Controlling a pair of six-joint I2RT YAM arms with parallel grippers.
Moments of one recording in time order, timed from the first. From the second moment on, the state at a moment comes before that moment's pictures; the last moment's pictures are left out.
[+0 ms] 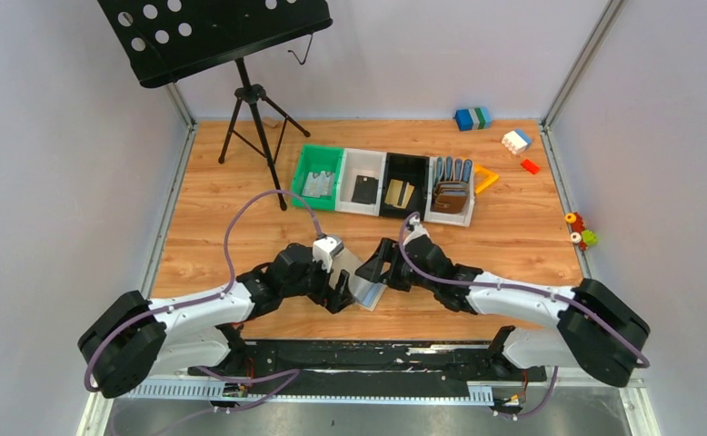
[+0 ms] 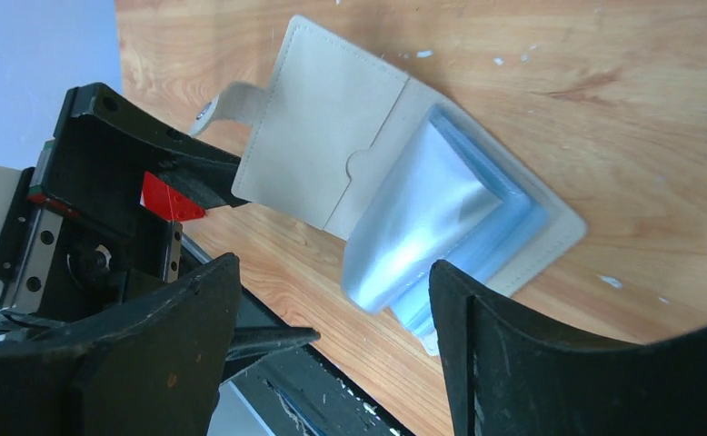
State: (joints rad) left arm -0.82 1.11 0.34 0.13 0.23 -0.34; right arm 0.90 1.29 0.50 0.21 -0.05 1.04
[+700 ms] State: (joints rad) left arm -0.91 1.24 0.45 0.04 0.02 -0.31; right arm 0.90 1.36 0.36 0.41 -0.08 1.21
